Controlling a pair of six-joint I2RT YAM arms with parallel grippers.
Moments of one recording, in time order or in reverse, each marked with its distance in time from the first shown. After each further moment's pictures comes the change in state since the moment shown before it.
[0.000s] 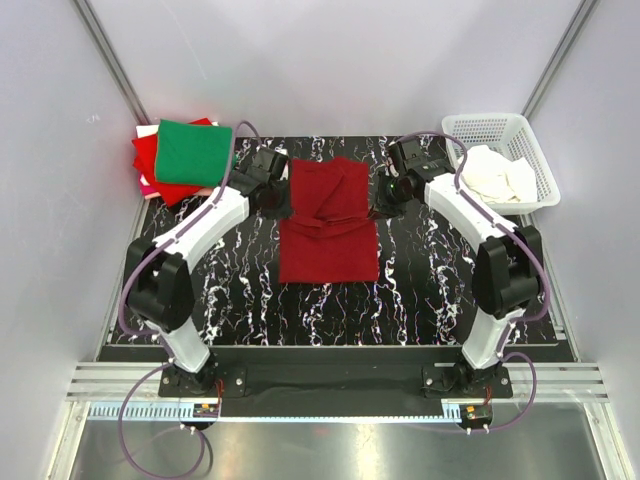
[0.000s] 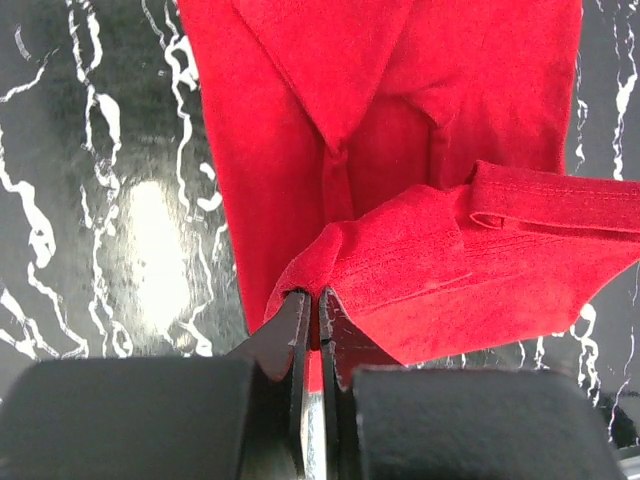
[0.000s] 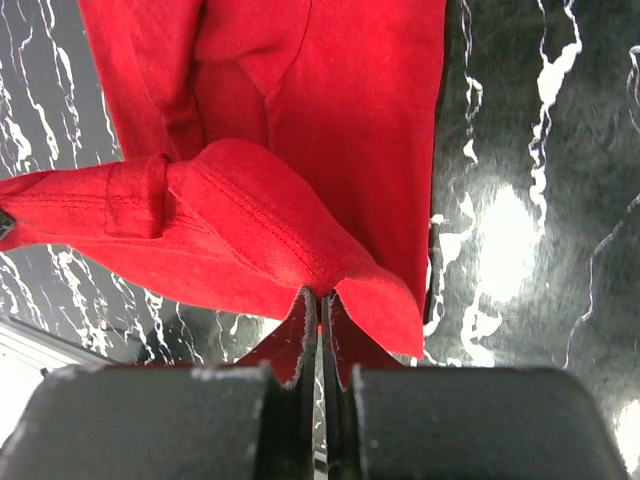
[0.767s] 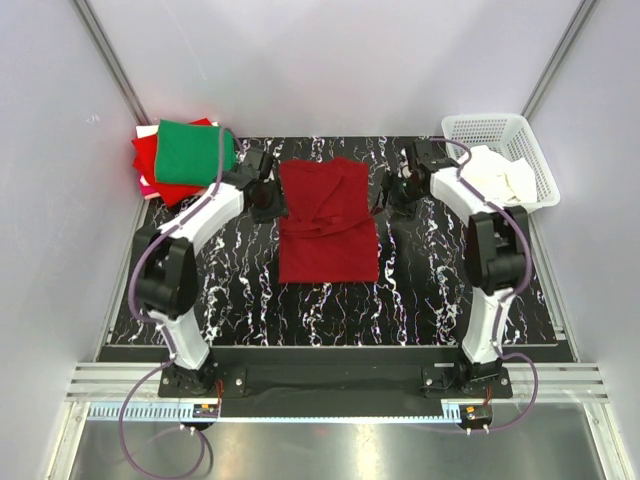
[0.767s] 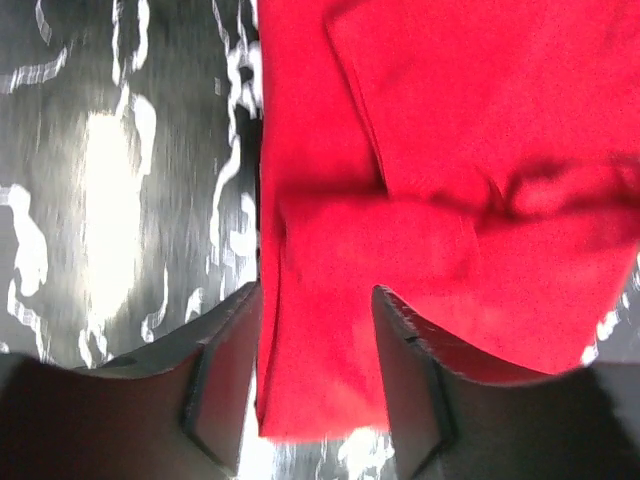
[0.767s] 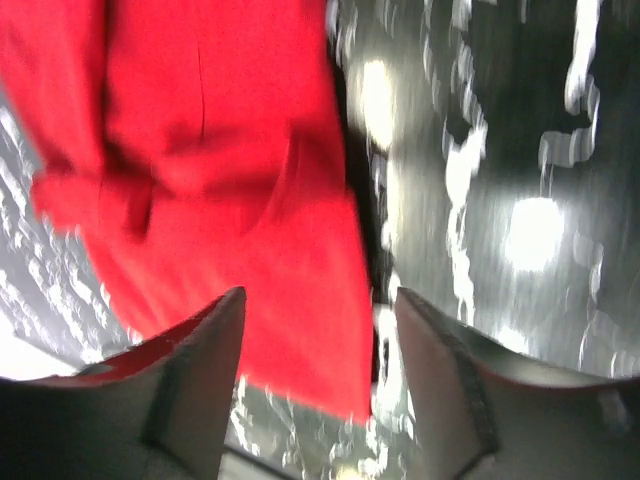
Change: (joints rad) left arm 0.121 0.172 0.053 0.026 0.068 -0.103; right arm -0.146 0.279 0.138 0.023 -0.126 -0.060
